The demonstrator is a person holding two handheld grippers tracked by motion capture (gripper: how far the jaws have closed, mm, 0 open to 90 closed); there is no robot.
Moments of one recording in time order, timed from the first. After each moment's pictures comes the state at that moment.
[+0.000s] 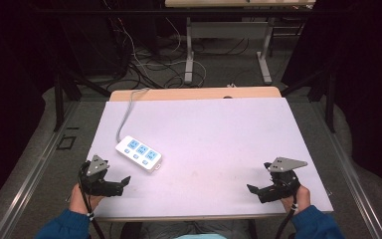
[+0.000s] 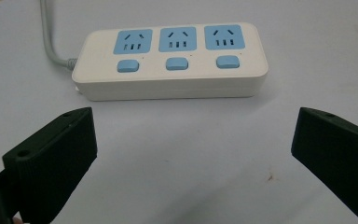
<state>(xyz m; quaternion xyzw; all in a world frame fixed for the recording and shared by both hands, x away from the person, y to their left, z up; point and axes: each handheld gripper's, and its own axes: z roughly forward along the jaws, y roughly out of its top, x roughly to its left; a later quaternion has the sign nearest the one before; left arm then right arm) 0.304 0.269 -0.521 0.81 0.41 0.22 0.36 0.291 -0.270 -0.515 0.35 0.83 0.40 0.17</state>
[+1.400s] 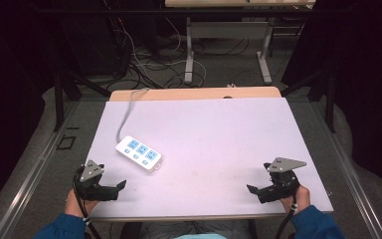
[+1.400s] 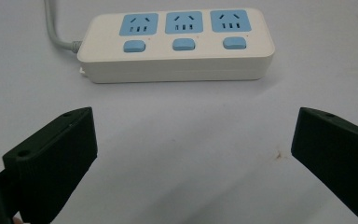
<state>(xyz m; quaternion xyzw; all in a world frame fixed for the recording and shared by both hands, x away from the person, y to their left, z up) 0.297 0.285 -0.533 0.80 0.41 0.22 0.37 0.292 -0.270 -0.516 0.34 0.83 0.40 0.17</state>
